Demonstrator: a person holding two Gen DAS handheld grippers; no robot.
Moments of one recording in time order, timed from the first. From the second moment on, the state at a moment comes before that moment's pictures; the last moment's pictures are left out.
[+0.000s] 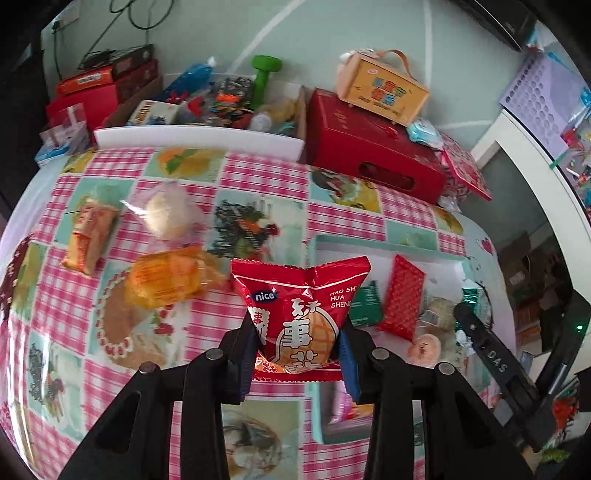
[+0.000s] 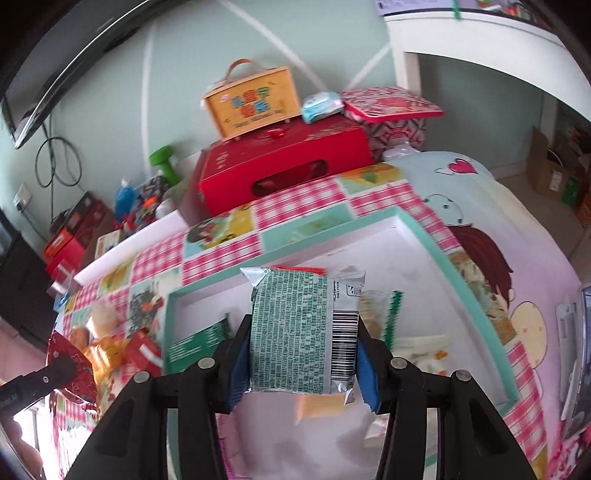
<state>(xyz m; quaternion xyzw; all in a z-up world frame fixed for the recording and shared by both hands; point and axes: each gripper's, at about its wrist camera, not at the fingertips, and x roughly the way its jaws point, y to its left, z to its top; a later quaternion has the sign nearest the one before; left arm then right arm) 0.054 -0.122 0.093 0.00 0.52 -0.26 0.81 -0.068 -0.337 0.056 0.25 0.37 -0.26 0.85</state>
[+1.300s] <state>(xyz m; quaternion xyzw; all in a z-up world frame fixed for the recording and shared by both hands) 0.061 -0.219 0.055 0.05 0.54 -0.26 0.80 -0.061 -0.357 0.032 0.26 0.40 -0.27 0.84</state>
